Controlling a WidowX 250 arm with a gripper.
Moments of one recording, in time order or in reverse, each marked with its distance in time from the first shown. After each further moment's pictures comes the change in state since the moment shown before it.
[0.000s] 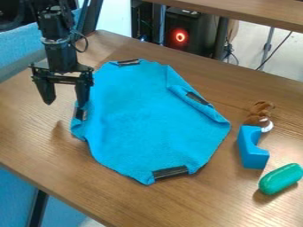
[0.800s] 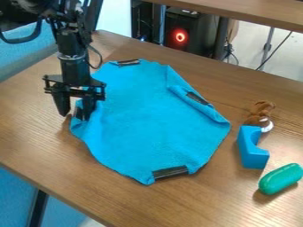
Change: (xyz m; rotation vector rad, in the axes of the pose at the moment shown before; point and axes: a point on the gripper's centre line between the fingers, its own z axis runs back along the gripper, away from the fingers) arm -0.002 -0.016 -0.021 0.048 0.004 -0.015
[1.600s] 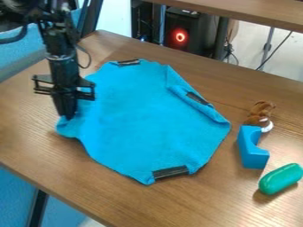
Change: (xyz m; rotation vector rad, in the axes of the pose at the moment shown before) arm -0.004 0.021 0.000 0.011 -0.007 0.017
